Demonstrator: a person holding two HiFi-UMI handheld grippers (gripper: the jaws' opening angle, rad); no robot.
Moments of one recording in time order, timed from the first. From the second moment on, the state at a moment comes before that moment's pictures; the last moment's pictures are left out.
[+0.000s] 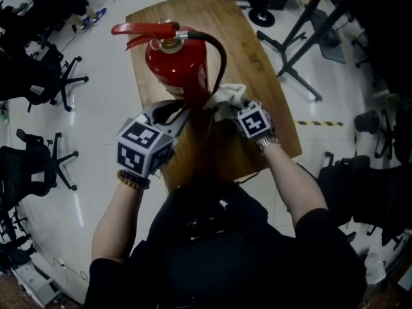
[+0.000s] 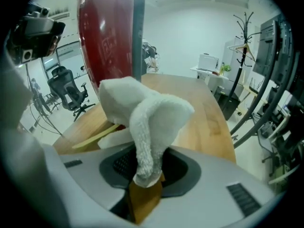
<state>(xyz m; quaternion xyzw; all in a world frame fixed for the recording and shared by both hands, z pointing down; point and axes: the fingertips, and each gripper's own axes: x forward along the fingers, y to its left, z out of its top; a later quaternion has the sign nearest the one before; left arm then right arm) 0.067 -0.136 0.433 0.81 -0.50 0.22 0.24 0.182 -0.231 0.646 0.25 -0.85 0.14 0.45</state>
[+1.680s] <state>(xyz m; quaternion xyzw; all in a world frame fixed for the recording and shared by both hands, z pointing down) 0.034 -0.091 0.388 0.81 -0.51 0.20 0.19 0.121 -0.285 0.271 0.27 -0.93 -0.12 0.19</state>
